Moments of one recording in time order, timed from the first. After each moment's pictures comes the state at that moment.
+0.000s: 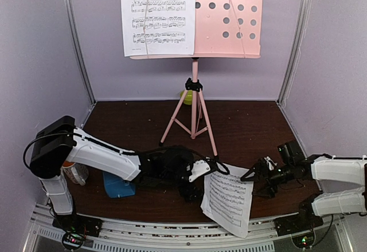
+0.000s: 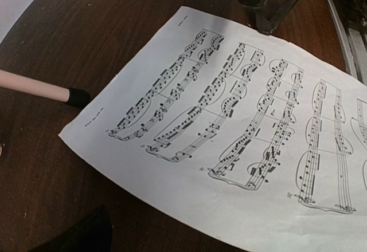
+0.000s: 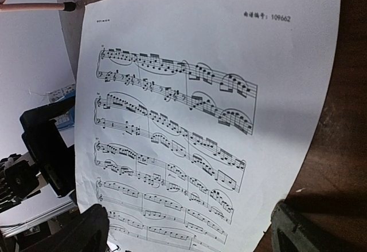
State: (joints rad) left arm -1.20 1.86 1.04 0.09 0.02 0.16; right arm 0.34 1.10 0.30 -0.25 -0.76 0.84
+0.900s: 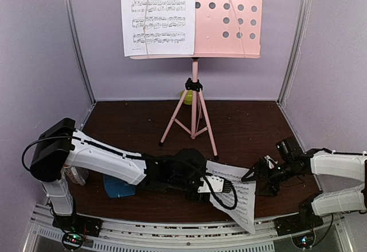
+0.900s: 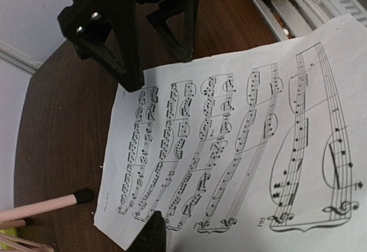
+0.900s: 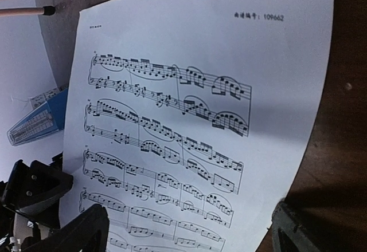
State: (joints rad) left arm -1.29 1.88 1.14 0.04 0.05 0.62; right arm 0.34 1.12 0.38 -0.38 -0.72 0.79
